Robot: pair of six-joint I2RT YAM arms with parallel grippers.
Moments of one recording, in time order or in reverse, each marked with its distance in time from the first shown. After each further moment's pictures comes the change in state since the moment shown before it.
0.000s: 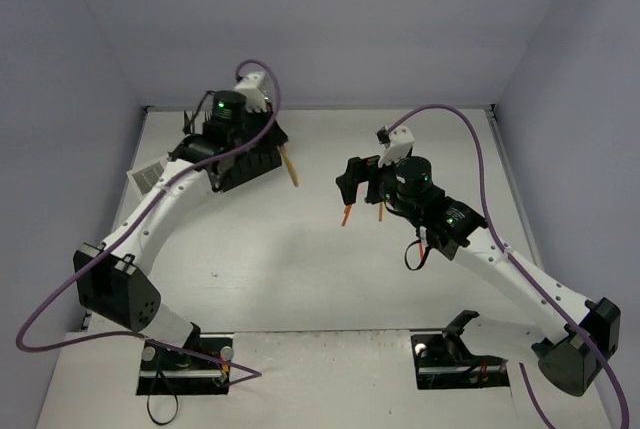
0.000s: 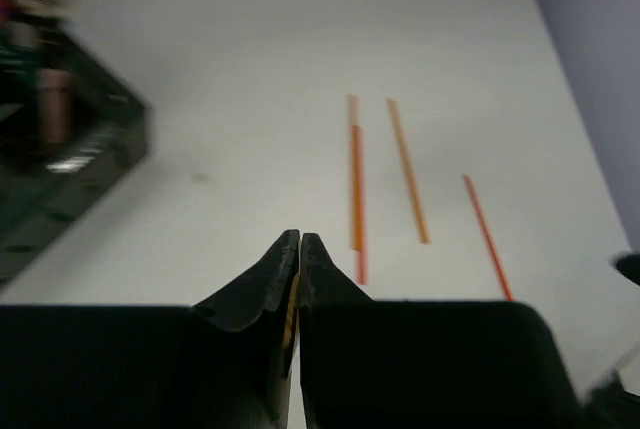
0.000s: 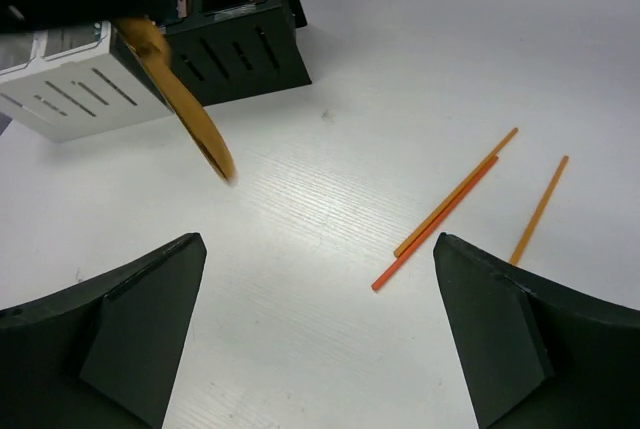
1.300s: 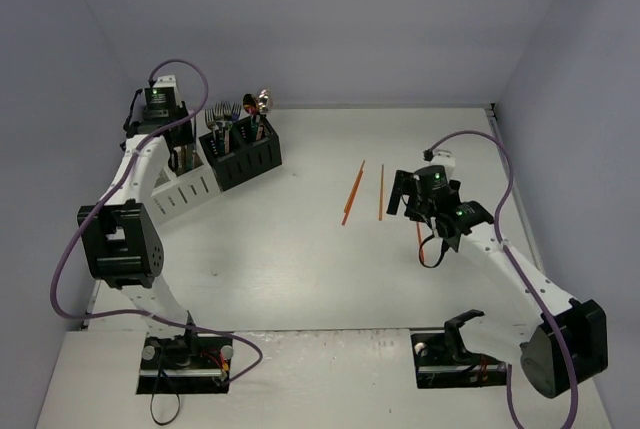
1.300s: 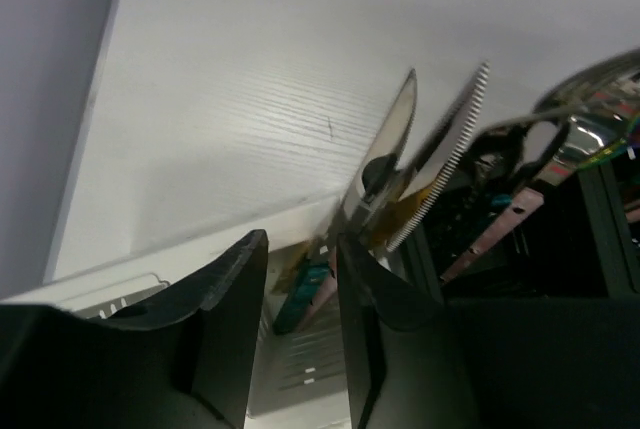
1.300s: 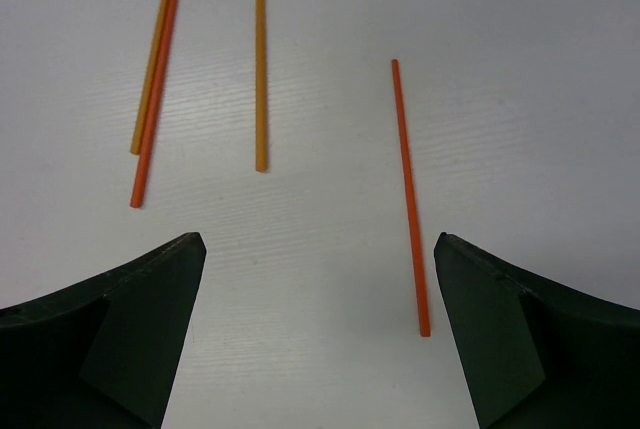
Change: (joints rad) left arm 0.487 0.244 0.078 -0.083 -0.348 0.267; right arm -0.299 0.013 -0.169 -0.289 0.127 0.184
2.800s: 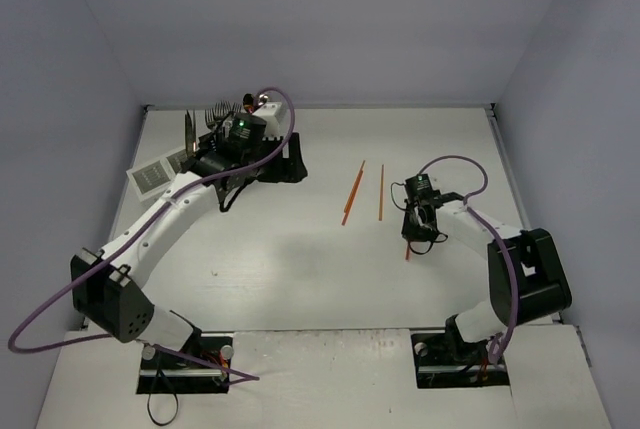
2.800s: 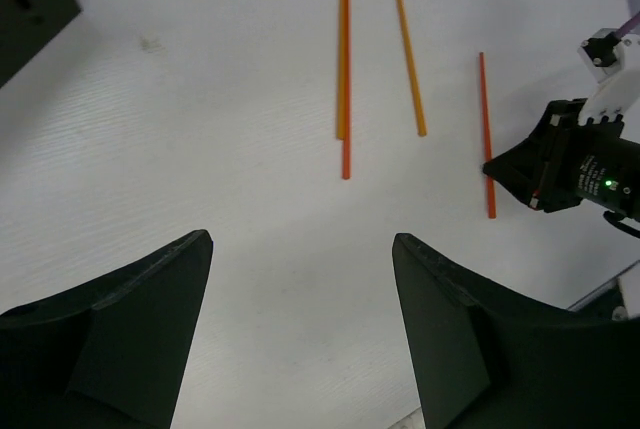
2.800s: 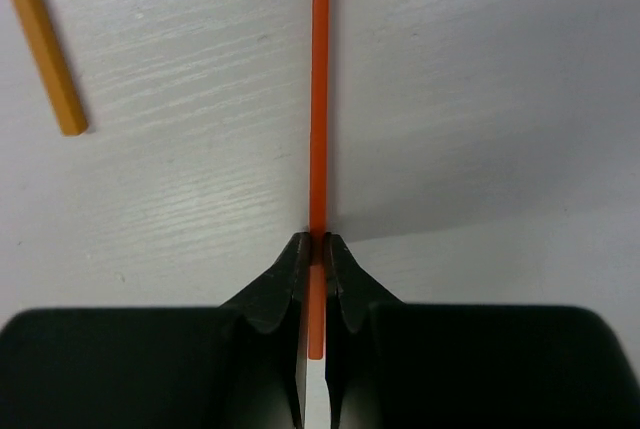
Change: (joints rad) left arm -0.570 -0.311 -0.154 -0.120 0.253 -0.278; right arm -0.093 0.370 -0.049 0.003 -0.112 0.022
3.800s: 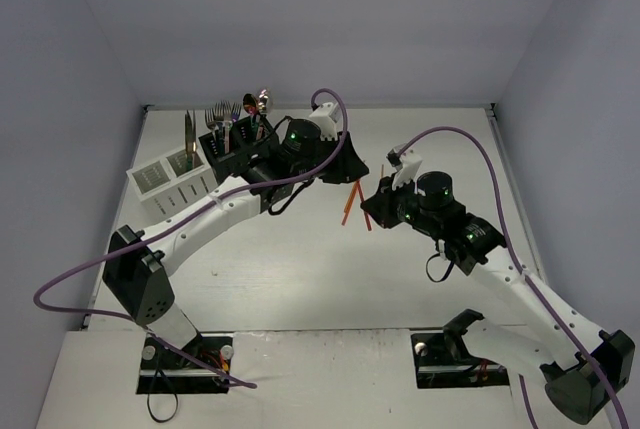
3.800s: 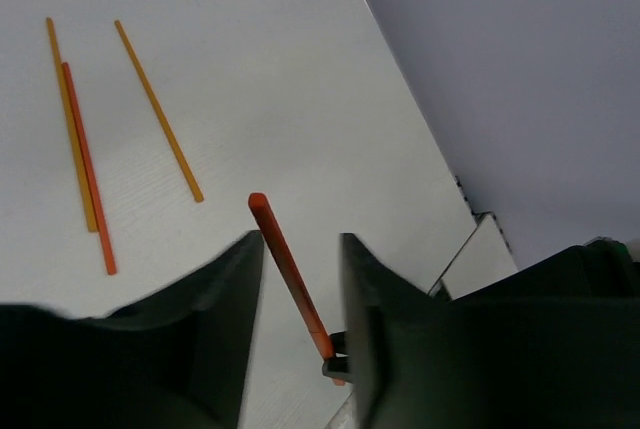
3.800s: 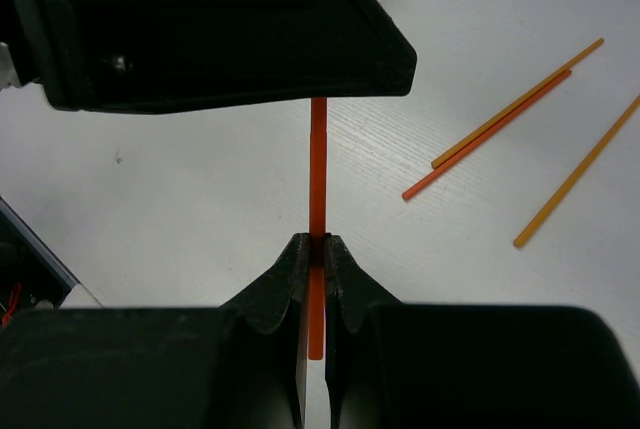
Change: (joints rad) left arm -0.252 0.165 0.076 0.370 0.086 -0.226; right arm 0.291 -0.548 0.068 0.174 -0.325 -0.235
